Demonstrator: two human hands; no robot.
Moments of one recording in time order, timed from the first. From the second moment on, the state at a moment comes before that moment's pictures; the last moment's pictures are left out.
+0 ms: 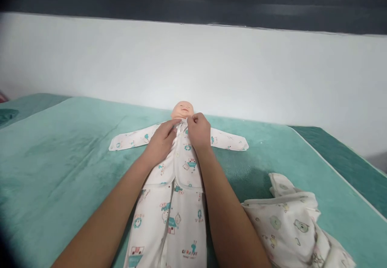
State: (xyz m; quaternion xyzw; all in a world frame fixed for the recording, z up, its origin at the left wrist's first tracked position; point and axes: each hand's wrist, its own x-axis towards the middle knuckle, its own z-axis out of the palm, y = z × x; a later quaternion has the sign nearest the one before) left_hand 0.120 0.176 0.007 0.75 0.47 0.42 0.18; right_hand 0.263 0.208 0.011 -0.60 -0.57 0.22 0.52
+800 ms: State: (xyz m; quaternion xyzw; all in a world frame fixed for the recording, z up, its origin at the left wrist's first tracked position) left_hand 0.107 0.153 0.011 0.71 0.45 0.45 0.32; right_hand 0.268 0.136 -0.003 -0.53 -0.61 0.30 0.52
